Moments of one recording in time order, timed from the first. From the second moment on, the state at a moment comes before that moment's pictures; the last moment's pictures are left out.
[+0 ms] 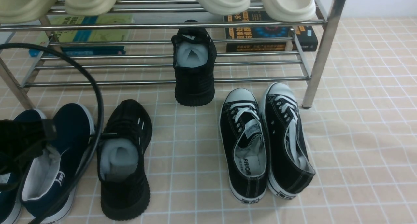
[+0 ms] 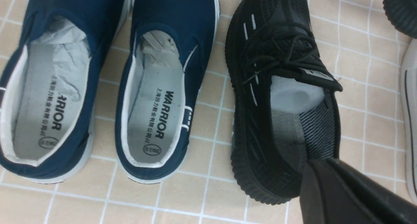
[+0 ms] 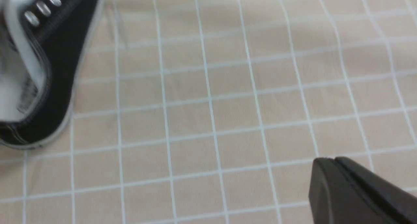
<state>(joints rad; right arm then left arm) -0.03 0.77 -0.67 0.05 0.90 0.12 -0.22 0.84 -0.82 0.08 0.87 -0.50</state>
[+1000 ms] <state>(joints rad) 0.53 1.92 -1.73 0.37 0.66 0.19 -0.22 0.84 -0.82 0.08 0.96 -0.50</state>
